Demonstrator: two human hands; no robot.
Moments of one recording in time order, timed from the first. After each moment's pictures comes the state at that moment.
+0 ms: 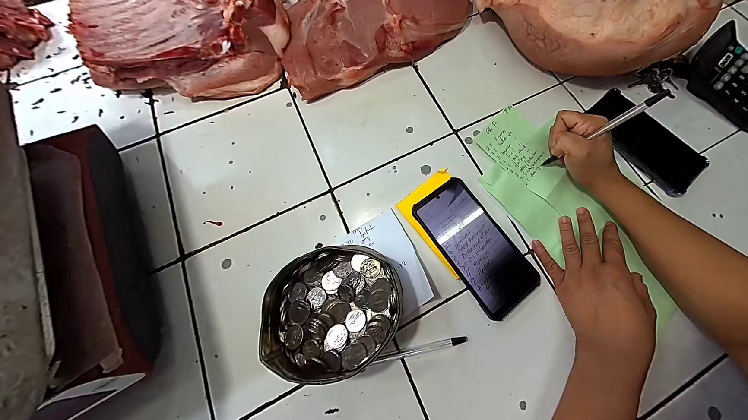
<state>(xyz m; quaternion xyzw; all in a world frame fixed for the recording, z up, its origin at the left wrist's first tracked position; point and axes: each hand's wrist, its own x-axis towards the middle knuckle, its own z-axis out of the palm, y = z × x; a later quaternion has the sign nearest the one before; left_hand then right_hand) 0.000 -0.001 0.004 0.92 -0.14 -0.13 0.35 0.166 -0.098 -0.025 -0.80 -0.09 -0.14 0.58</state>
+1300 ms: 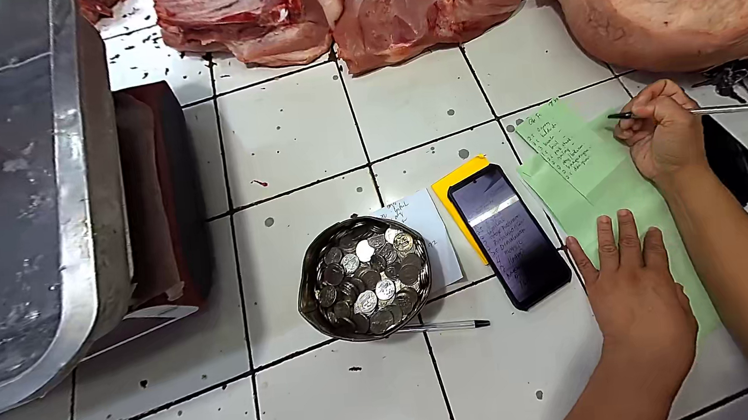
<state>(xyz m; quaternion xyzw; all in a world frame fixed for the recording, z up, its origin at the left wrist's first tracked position) 0.001 0.000 0.007 0.91 -0.14 -0.16 0.36 0.175 -0.119 -0.014 -0.69 0.06 -0.11 0.71</state>
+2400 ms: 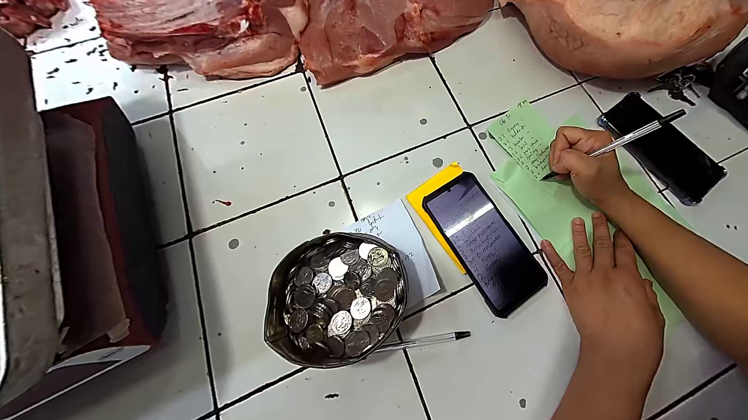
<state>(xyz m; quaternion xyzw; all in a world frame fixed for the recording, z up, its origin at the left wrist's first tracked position) -0.002 -0.001 0.003 0.91 -0.14 -0.12 0.36 0.151 -0.081 -0.022 -0.78 -0.12 -0.06 0.61</state>
